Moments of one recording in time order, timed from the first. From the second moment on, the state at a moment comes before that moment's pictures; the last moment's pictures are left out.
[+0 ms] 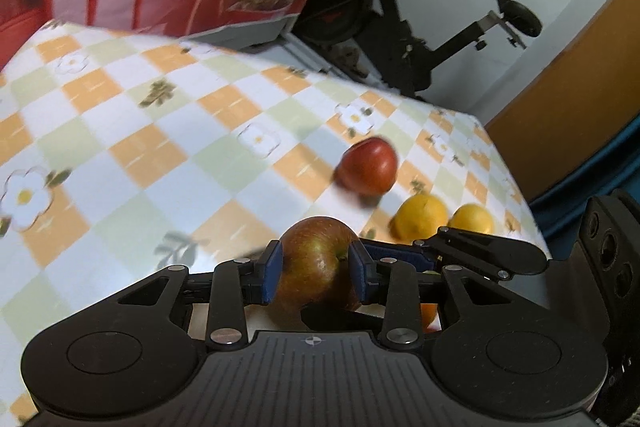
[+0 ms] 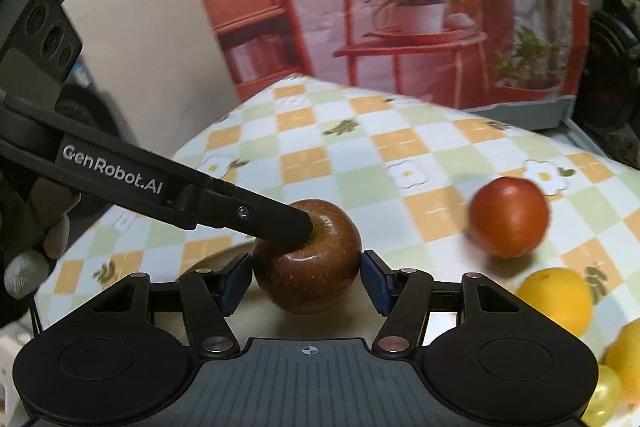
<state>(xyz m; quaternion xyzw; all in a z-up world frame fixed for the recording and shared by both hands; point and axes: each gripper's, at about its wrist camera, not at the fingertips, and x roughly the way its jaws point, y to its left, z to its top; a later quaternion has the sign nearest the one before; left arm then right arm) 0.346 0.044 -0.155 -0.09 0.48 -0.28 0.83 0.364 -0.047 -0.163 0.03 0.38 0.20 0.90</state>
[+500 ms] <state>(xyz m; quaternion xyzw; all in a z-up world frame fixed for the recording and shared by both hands) 0.333 0.084 -0.172 -0.11 0.49 -0.23 0.83 0.358 0.008 -0.184 -0.04 0.37 0.24 0.89</state>
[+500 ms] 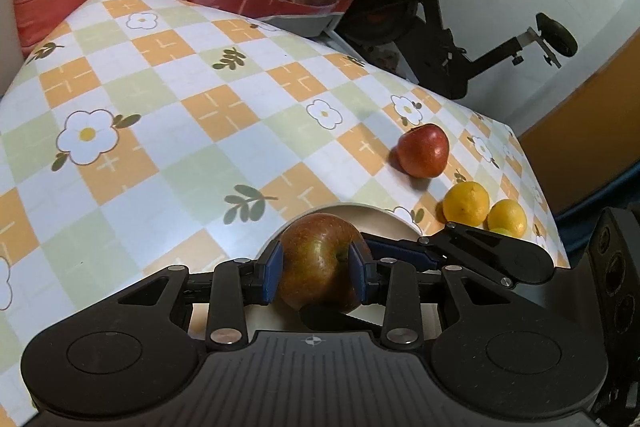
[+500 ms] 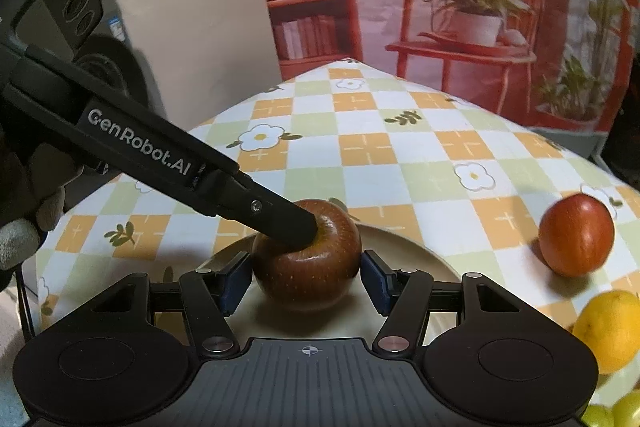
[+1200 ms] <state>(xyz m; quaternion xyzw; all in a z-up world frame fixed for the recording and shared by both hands) 0.325 0.083 -0.173 -0.09 0.47 -0.21 0.85 0.341 -0.009 -0.179 -0.03 0.35 0.23 0.91</state>
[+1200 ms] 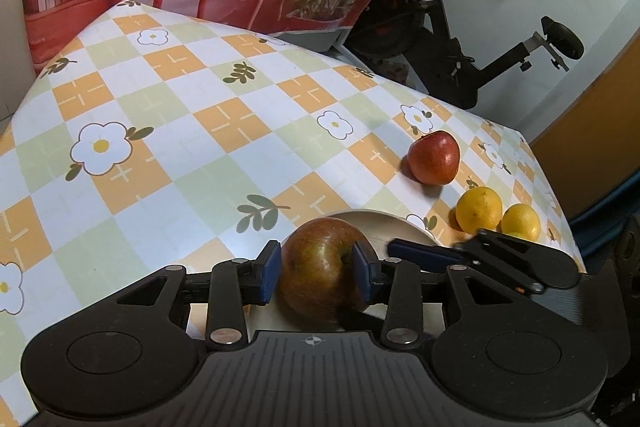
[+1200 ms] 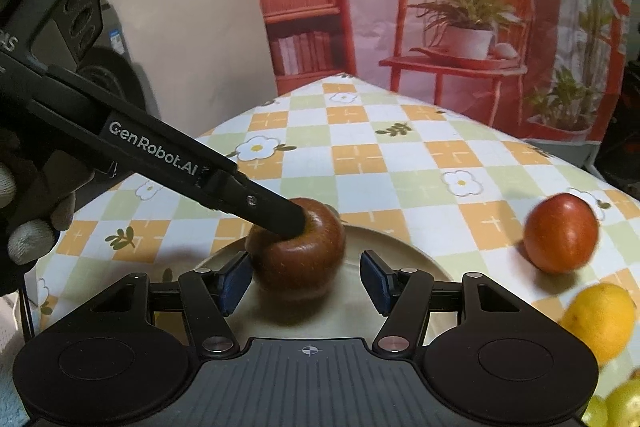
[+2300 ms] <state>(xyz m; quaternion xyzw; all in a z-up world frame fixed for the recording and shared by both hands) 0.332 -0.001 -0.112 -0.01 0.39 -0.21 0.90 0.287 -0.180 -0.167 0.07 0.26 0.07 0.96</state>
